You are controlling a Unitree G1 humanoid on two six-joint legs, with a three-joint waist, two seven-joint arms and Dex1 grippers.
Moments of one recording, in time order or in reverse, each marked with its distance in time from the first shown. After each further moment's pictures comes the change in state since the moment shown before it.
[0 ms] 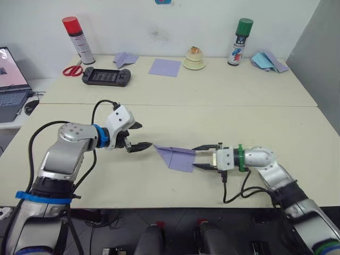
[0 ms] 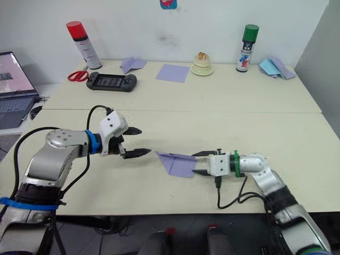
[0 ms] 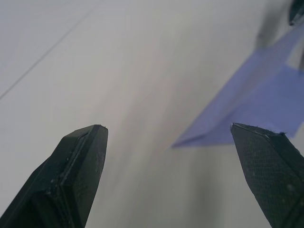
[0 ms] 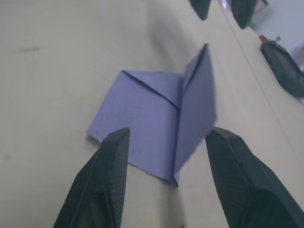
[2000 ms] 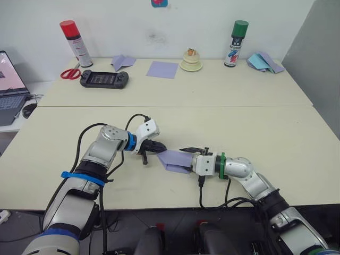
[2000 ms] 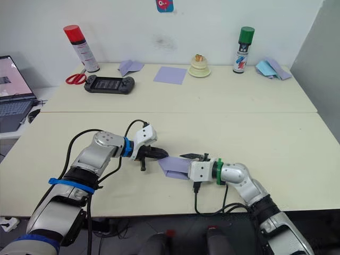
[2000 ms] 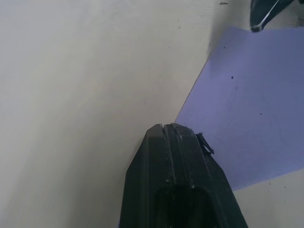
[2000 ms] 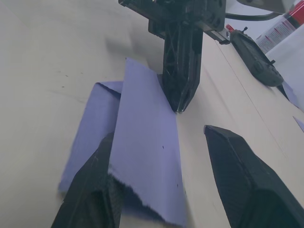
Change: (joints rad) left arm -0.162 -0.156 -0.232 0.482 0.141 -0.265 -0.169; right arm -0.019 0.212 0.096 0.166 -0.321 -0.120 -0.331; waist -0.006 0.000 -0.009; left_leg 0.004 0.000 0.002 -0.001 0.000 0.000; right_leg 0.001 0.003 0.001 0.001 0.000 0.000
